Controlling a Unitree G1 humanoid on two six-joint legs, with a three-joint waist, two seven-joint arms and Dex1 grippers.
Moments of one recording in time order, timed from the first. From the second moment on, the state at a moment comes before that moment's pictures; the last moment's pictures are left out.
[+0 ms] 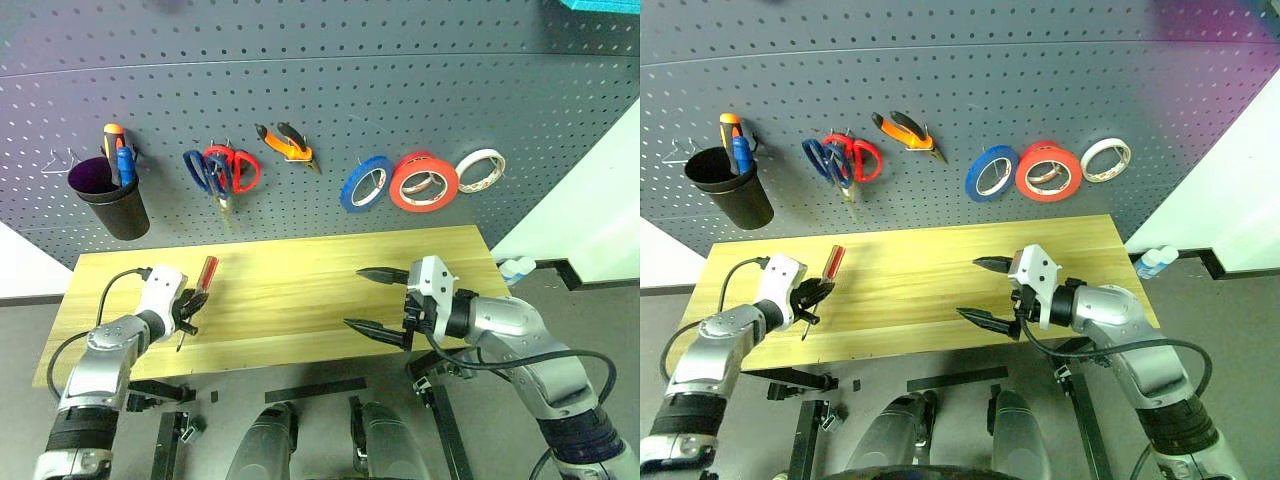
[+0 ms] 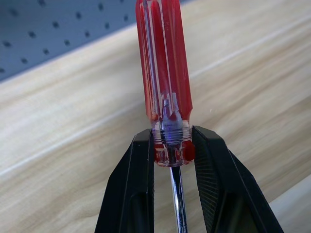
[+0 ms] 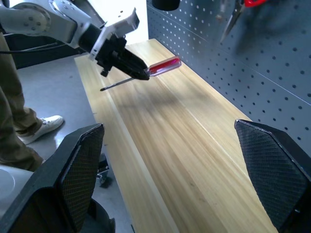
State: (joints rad) left arm -0.10 0.57 0.18 0.15 -0.21 0.32 -0.64; right arm -0.17 -0.59 0.13 -0.36 0.41 0.35 0.93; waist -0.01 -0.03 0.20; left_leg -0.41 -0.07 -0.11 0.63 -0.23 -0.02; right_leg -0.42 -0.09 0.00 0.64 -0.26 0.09
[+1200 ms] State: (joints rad) left arm -0.55 0.53 0.46 0.03 -0.58 0.13 -0.54; right arm -0.28 -0.45 0.01 -0.36 0.65 0.31 0.95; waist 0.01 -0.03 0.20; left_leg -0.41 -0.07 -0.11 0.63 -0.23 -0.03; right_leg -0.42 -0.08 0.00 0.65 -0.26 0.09
